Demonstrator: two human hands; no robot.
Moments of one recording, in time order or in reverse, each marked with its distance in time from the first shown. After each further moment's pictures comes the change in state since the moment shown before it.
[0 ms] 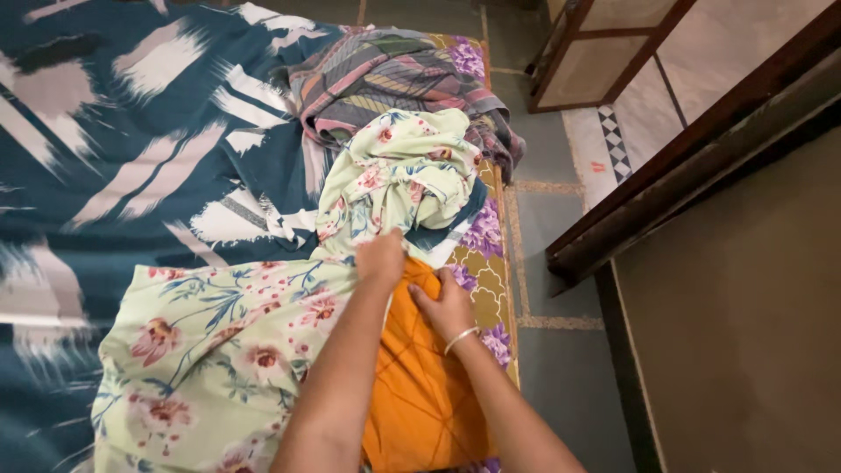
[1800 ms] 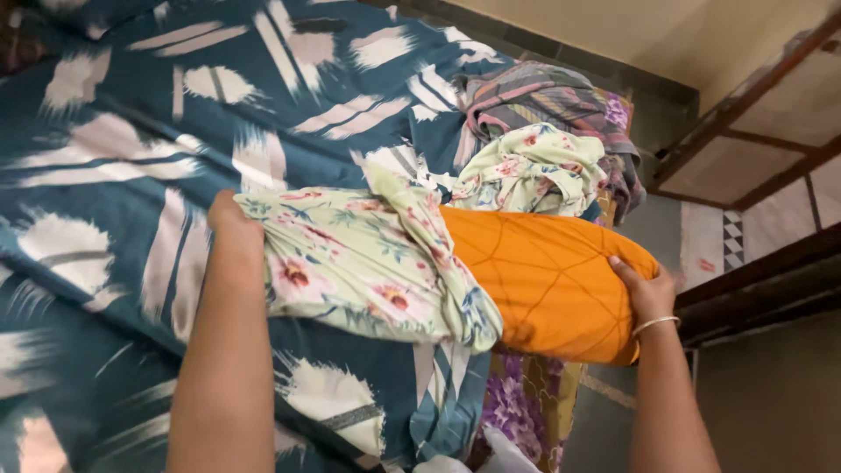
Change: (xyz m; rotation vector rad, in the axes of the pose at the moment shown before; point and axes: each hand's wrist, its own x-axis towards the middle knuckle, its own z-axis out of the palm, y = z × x) left_hand -0.215 -0.420 -0.185 -2.075 1.357 -0.614; right_hand 0.002 0.035 -0.157 0.479 0.080 -0.123
